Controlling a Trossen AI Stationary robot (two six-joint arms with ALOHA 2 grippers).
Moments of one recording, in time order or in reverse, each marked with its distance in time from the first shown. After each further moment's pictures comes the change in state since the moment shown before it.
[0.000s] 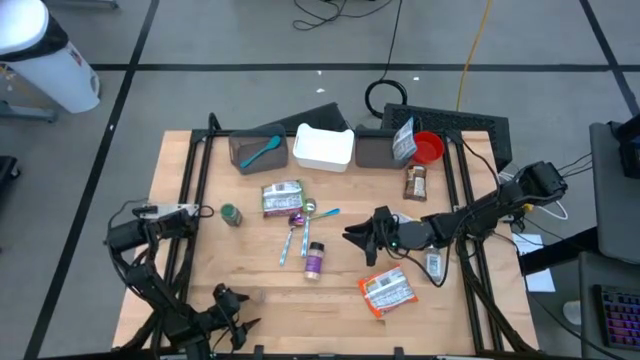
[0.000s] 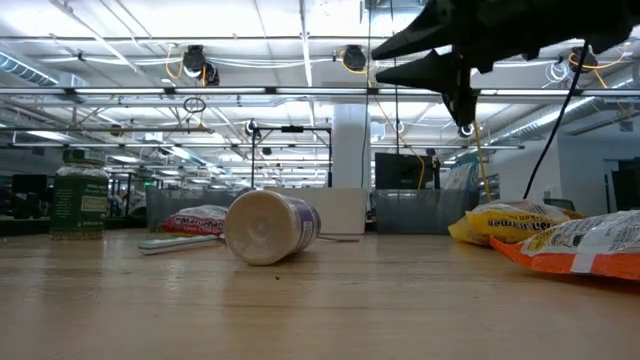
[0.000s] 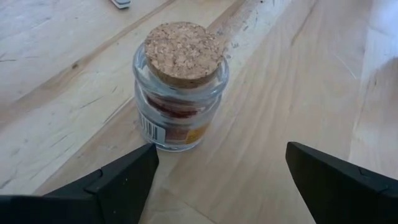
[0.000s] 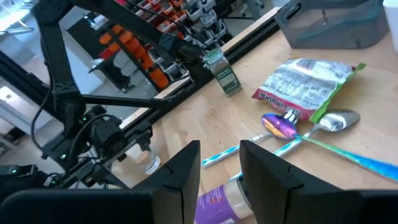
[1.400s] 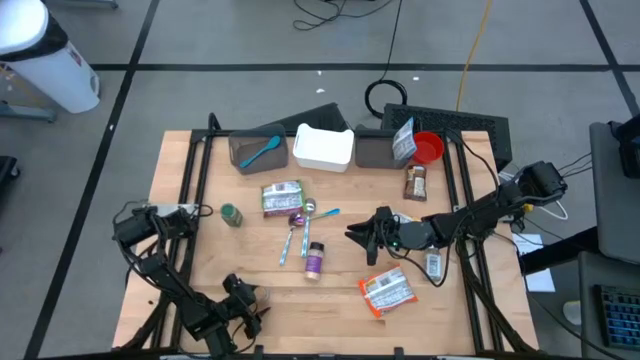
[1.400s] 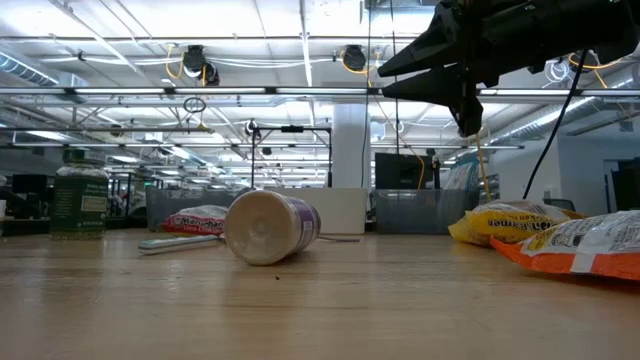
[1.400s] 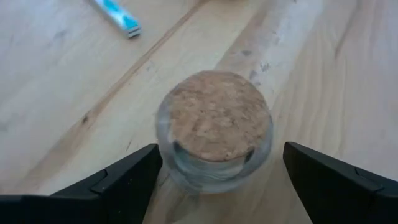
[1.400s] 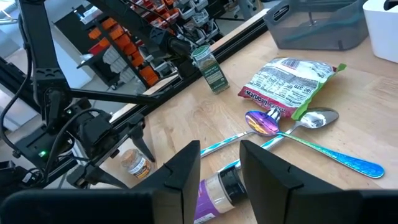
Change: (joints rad) left arm 0.151 -0.040 -0.006 0.028 0.062 0.262; right arm -0.001 0.000 -0.028 0.003 0.025 -0.036
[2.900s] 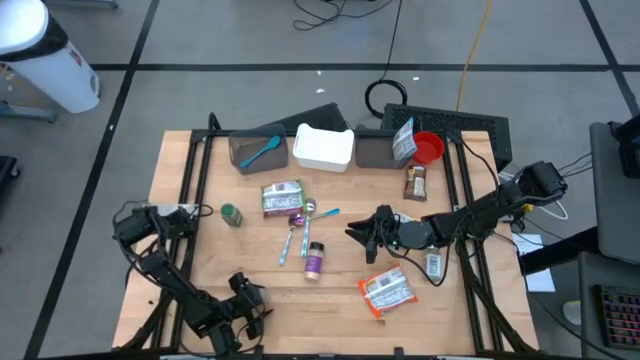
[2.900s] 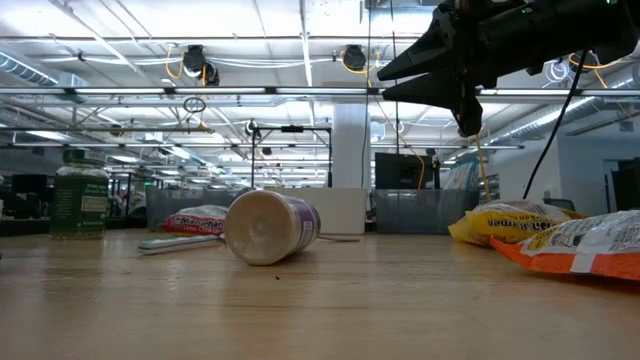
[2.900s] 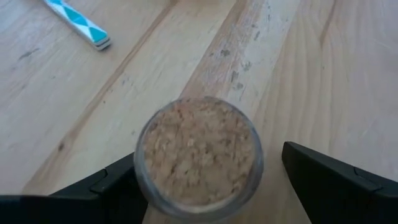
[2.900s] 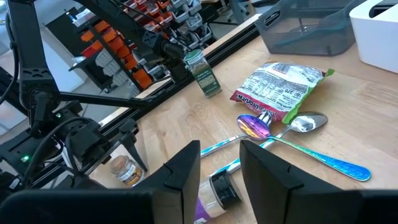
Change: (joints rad) left arm 0.004 -0.005 0.006 -0.075 0.146 0.060; right arm -0.007 0.000 0.000 -0.007 0.026 -0.007
